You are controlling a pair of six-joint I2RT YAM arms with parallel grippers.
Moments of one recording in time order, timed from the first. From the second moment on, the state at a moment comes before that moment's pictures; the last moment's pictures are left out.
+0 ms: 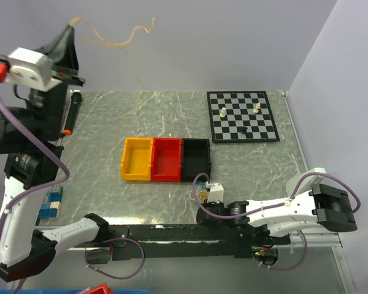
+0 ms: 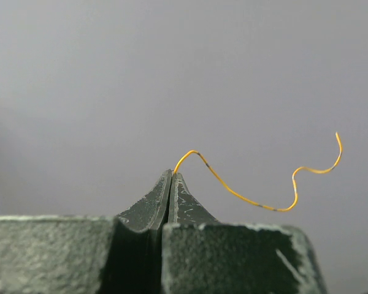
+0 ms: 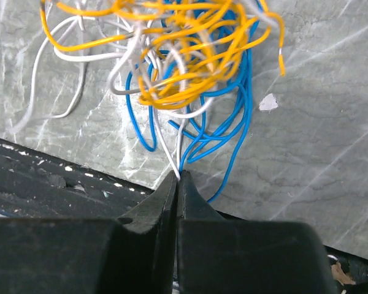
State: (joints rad) left arm -0.51 1.05 1.72 0.05 -0.12 0.35; right arm 1.47 1.13 0.45 -0.47 0.45 1.22
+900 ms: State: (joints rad) left arm -0.50 0.96 1.29 -0.09 -0.05 0.42; right arm 1.49 0.71 0.43 -0.31 0.32 0.76
